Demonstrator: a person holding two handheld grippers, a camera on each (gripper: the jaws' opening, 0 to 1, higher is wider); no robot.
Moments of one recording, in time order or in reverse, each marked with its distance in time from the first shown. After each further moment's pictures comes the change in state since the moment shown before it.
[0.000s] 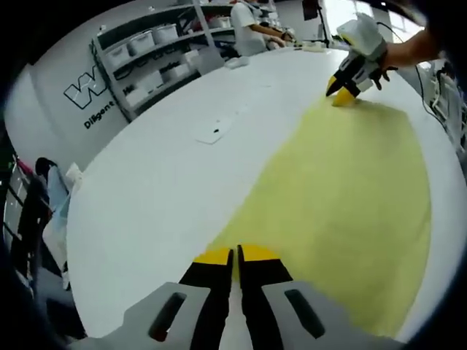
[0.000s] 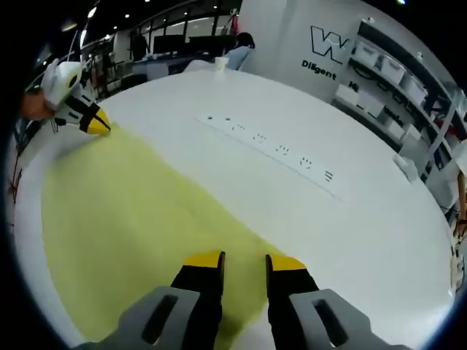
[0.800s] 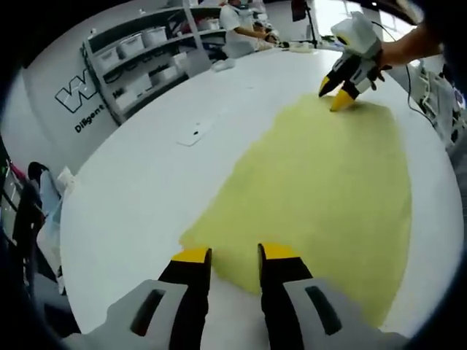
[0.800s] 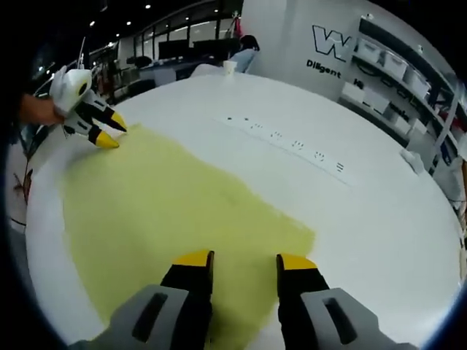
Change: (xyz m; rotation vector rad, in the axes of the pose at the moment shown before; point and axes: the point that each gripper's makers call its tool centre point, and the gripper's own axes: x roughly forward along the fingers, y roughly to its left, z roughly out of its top) left arm -0.017 -0.028 -0.003 0.010 -0.016 -0.056; right arm -0.024 0.034 -0.015 0.034 -0.014 0.078
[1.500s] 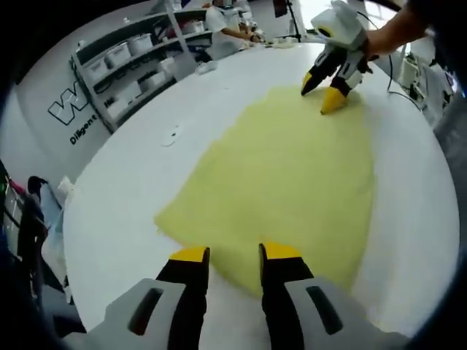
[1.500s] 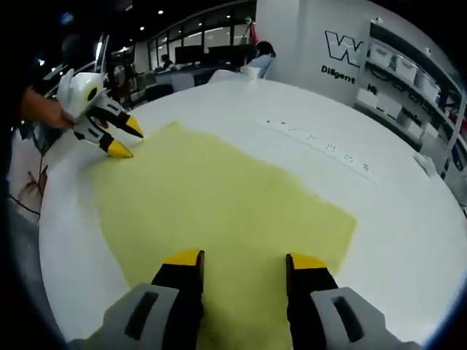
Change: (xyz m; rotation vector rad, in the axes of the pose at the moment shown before) left arm -0.032 -0.046 -0.016 0.078 0.001 -0.005; right arm -0.021 0.062 -0.013 -0.025 -0.043 0.080
